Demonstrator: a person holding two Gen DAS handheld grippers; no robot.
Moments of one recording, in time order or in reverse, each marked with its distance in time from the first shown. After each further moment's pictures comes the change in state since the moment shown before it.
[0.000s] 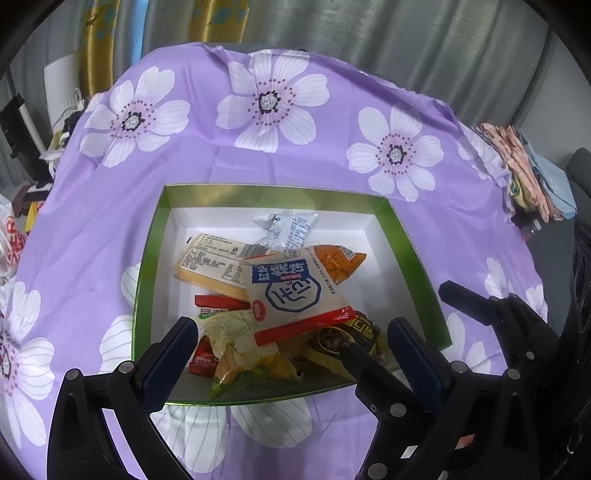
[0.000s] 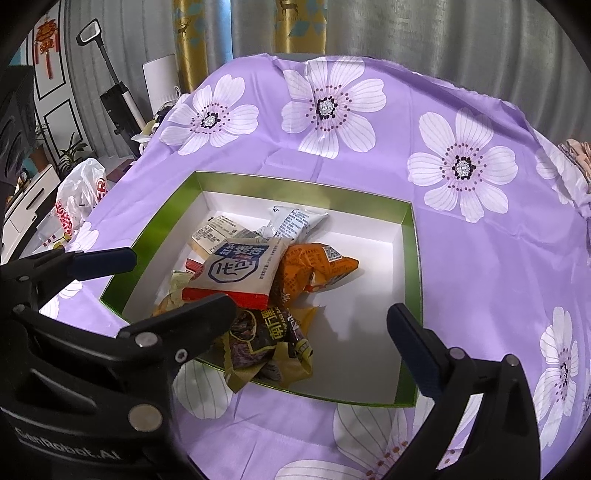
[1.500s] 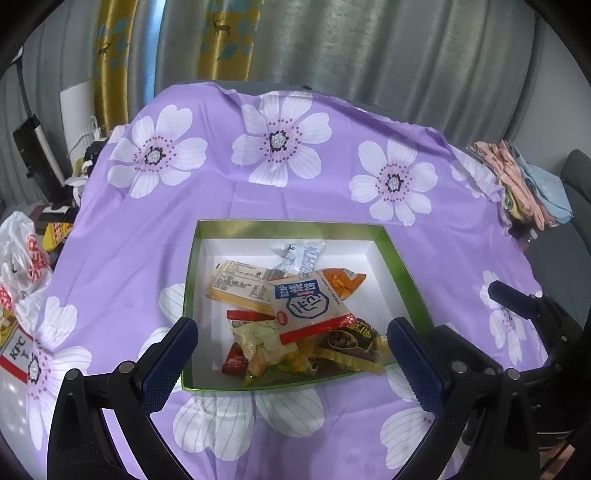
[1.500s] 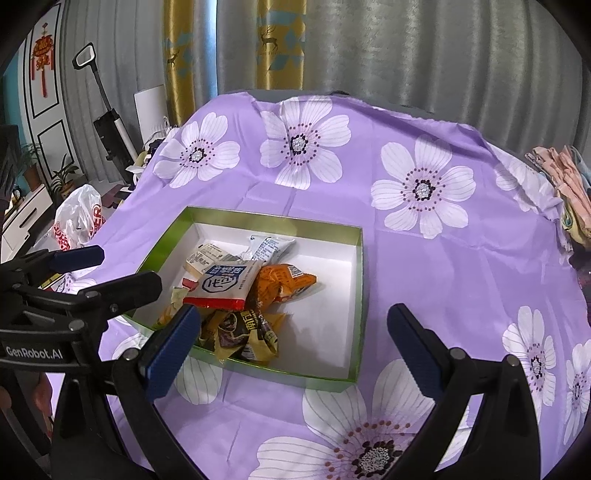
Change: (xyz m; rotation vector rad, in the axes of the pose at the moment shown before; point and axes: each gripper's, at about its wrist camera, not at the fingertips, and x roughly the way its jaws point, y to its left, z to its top) left arm -0.049 0.005 -0.006 0.021 -0.115 0.038; right arm -0.067 -0.015 -0.006 0.036 -0.107 -0.068
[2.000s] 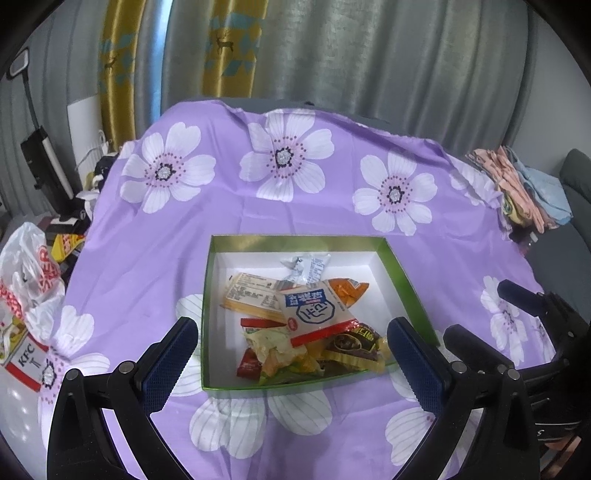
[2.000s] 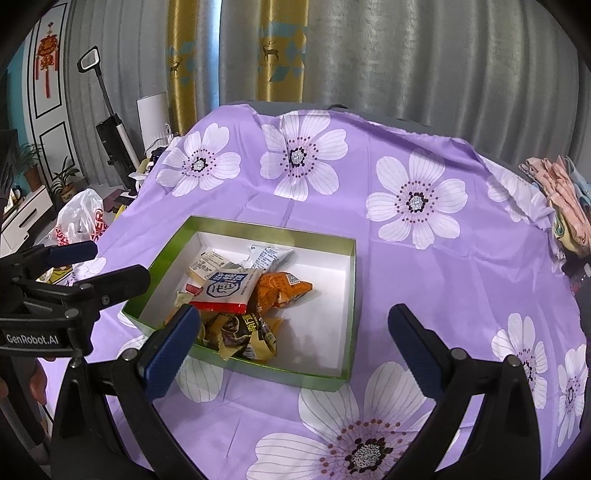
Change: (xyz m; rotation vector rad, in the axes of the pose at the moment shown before) left arm -0.023 0.003 0.000 0.016 -0.055 0.023; right arm -0.020 0.005 0.003 -0.016 -0.038 -0.012
